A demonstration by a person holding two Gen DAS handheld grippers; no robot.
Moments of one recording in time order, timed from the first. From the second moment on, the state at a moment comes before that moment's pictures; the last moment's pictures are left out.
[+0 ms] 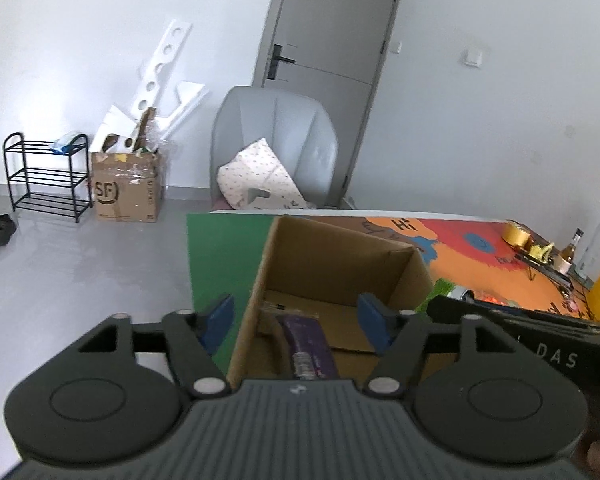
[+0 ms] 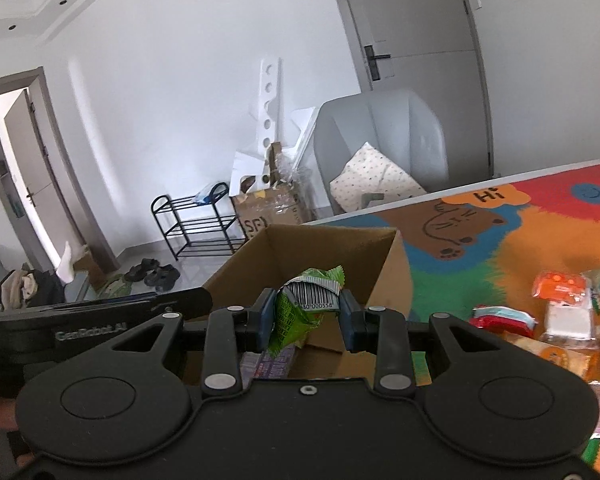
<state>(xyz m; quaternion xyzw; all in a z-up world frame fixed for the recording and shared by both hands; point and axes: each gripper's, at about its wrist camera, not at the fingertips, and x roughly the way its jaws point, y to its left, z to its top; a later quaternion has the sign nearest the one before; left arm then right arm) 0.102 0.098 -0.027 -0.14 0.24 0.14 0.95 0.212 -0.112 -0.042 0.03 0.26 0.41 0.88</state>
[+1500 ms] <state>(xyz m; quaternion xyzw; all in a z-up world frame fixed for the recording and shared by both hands) 0.088 -0.023 -0.033 -0.10 0.25 0.08 0.96 0.194 -0.282 -0.067 0.09 0.28 0.27 0.92</state>
